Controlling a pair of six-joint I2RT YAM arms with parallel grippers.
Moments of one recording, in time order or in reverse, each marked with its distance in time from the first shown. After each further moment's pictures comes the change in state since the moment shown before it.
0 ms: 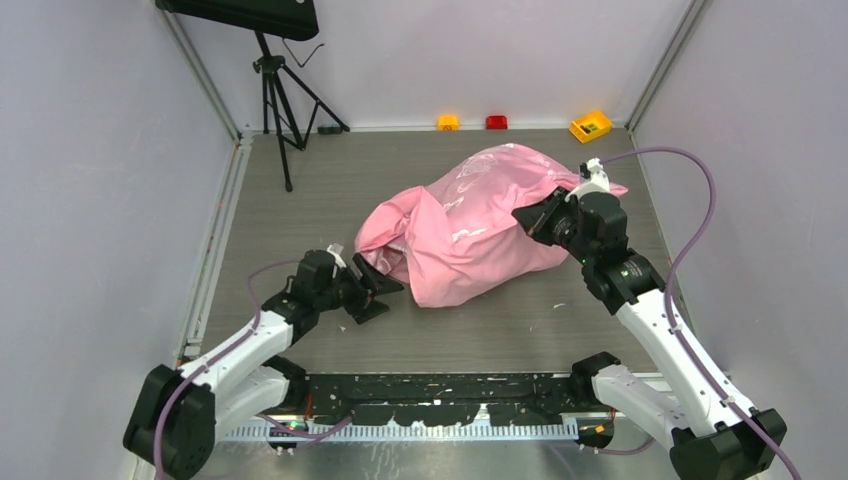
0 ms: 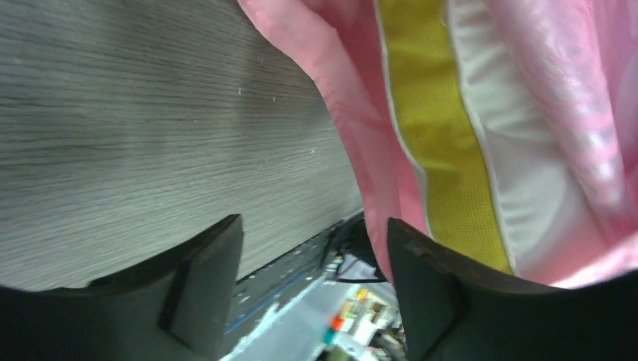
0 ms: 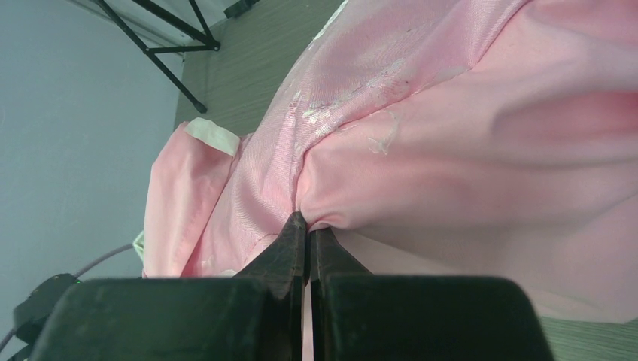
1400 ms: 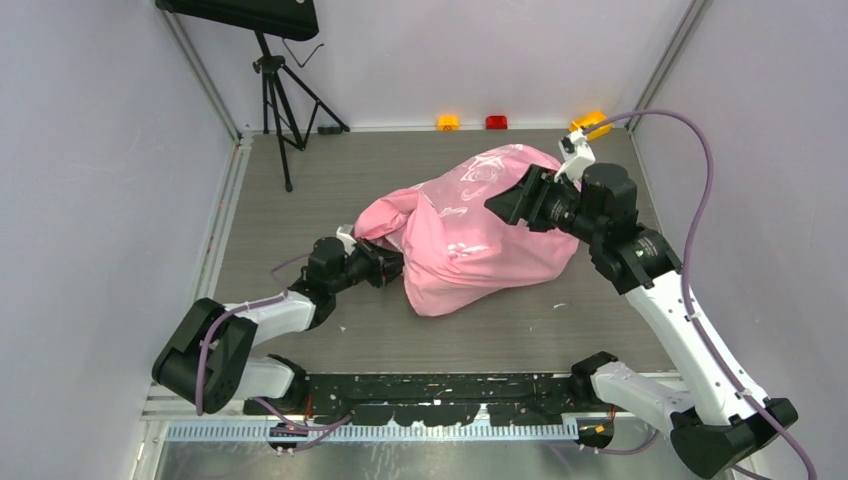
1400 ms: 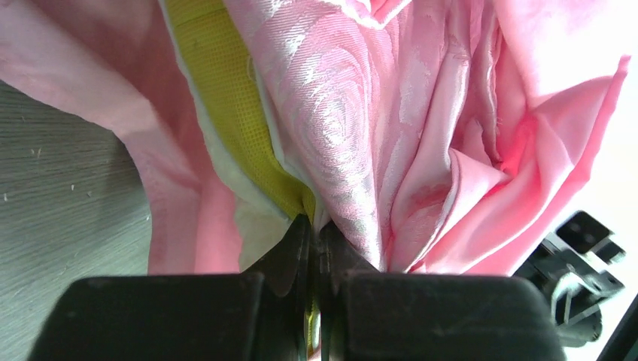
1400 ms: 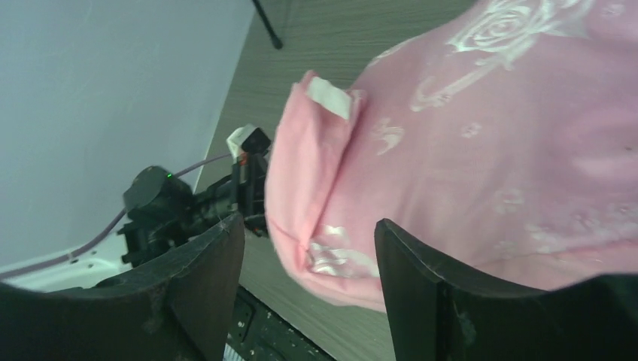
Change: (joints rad) left arm -0.032 0.374 -0.014 0.748 0.018 -0.427; right arm 0.040 0.089 0.251 -0.171 -0.207 -0.087
